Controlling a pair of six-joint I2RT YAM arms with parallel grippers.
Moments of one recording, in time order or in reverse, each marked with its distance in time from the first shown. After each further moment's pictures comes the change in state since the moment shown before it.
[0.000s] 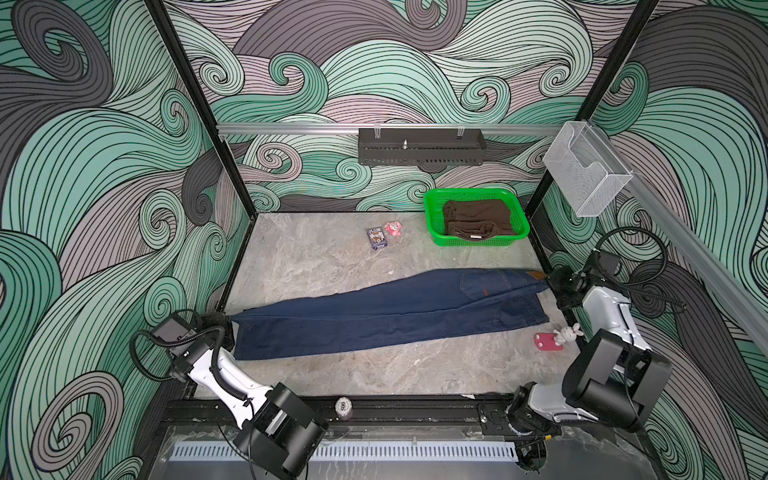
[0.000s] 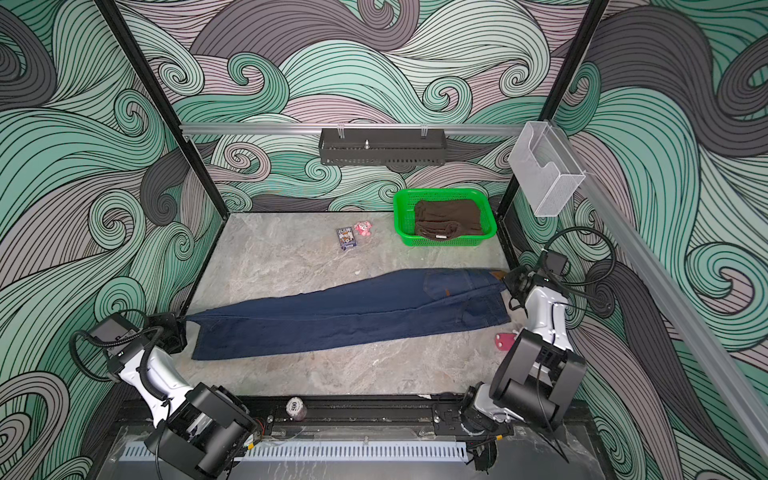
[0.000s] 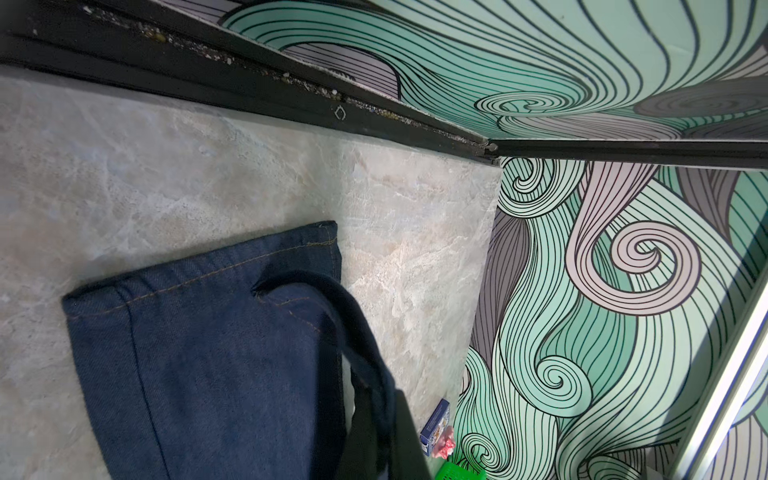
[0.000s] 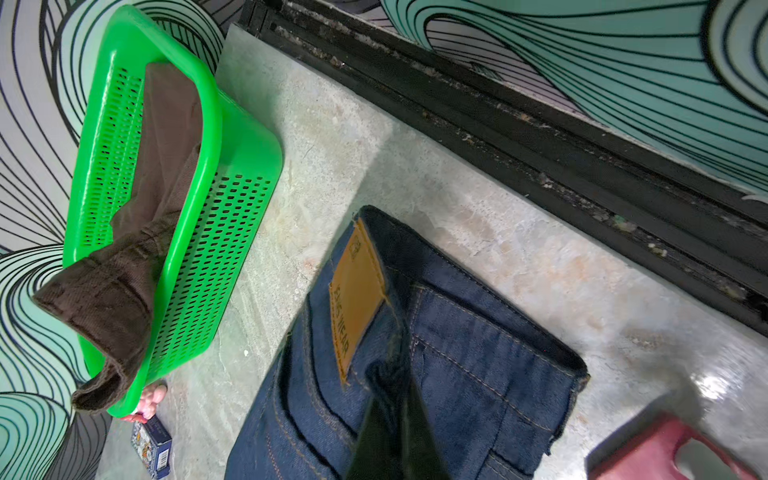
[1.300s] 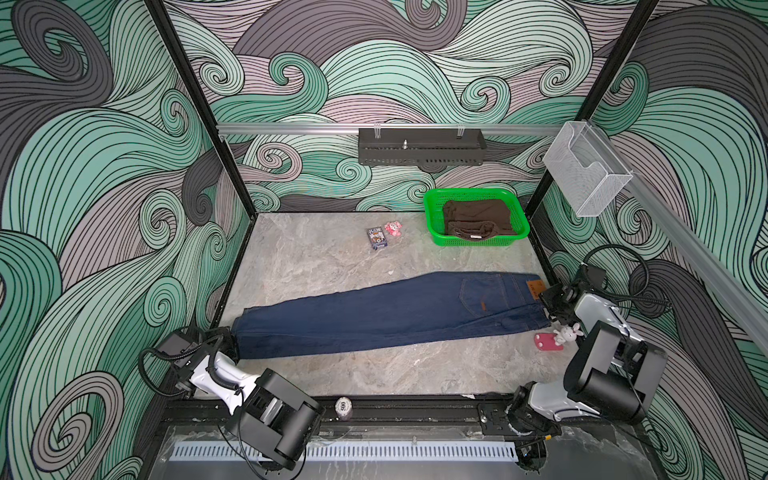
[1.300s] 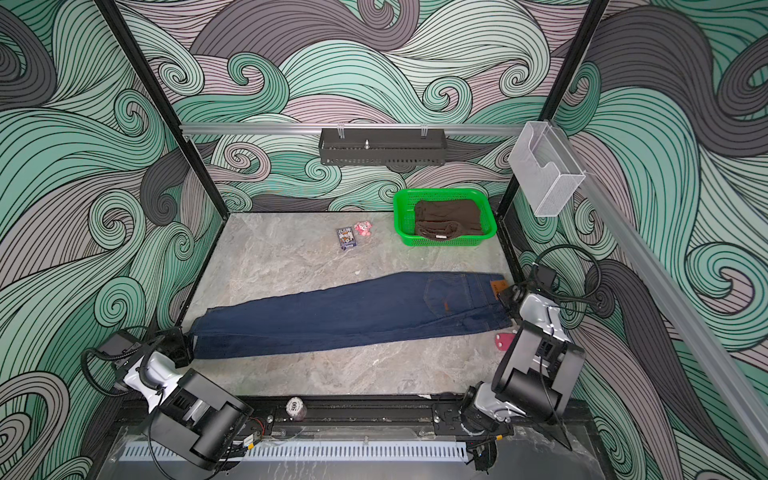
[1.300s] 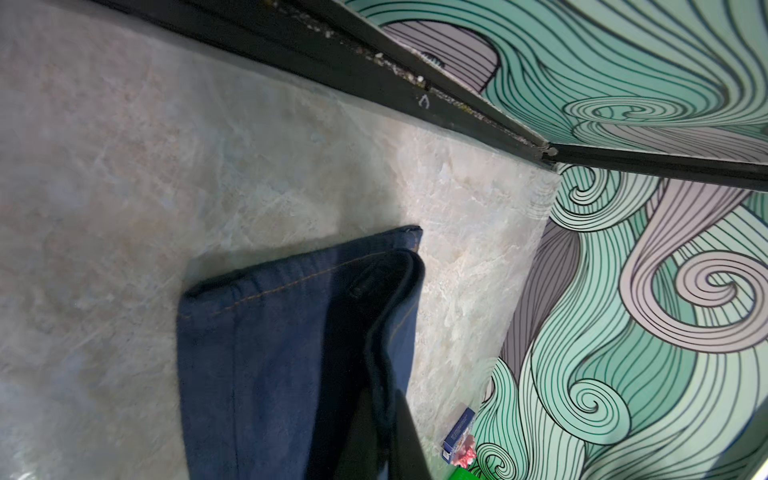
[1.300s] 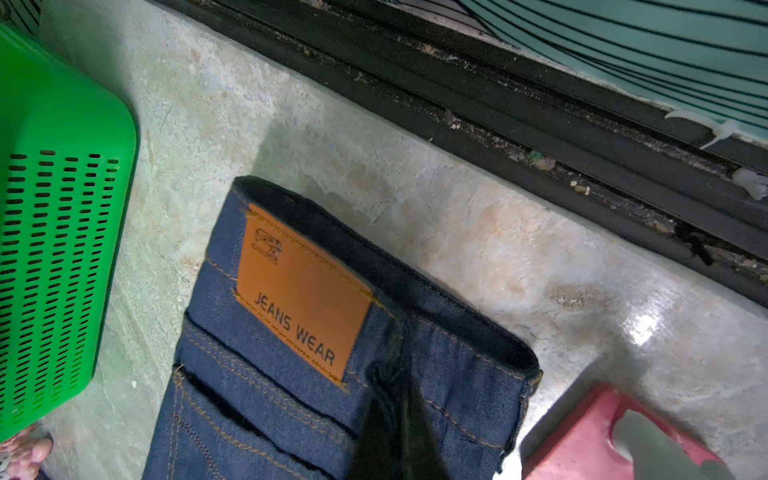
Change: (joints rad) left arm 0.082 0.066 -0.108 0.033 0.038 0.066; right arm -0.002 0.053 -0.103 0.019 0.085 0.018
